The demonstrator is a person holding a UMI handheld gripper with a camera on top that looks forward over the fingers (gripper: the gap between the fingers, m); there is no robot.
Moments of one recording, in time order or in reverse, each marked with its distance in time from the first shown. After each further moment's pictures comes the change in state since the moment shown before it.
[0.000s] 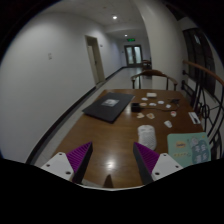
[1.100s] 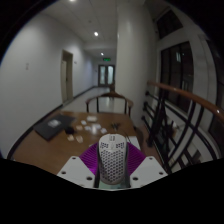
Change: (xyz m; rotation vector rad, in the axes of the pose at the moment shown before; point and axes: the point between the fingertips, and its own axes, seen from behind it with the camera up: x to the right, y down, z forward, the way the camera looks) arm 0.285 -0.082 -0.081 0.222 0.342 -0.047
